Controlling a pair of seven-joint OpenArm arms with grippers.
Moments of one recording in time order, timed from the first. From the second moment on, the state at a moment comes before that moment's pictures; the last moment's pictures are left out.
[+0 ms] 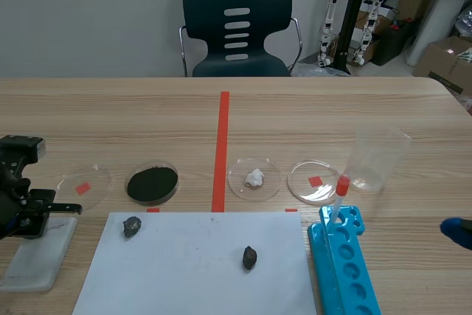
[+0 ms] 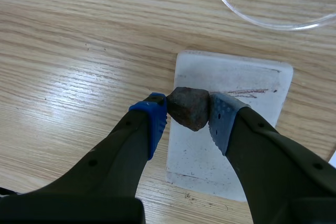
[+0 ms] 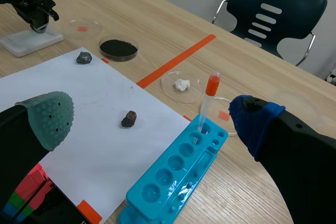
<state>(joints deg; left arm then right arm) -2.3 -28.1 10.6 79.2 -17.8 14.2 63.2 -71.7 24.9 8.5 114.1 -9.1 13.4 47.4</state>
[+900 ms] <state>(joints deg) -2.3 -27.8 10.6 79.2 -22.4 12.8 60.8 -71.7 24.9 8.5 114.1 -9.1 13.4 47.4</state>
